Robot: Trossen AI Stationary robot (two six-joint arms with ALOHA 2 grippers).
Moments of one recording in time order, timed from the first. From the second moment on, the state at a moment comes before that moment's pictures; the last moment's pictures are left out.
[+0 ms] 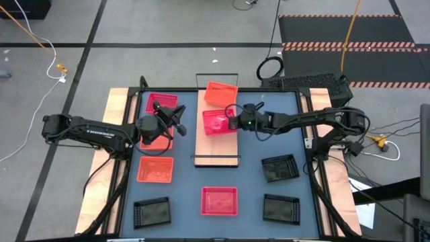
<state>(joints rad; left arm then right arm) 0.09 1.07 0.43 0.52 -0.72 0.01 -0.22 1.53 0.81 0.03 0.29 1.08</state>
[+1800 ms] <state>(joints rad) 0.17 1.24 0.47 0.42 0.26 0.43 -0.12 1.38 0.51 0.42 -0.03 -0.09</state>
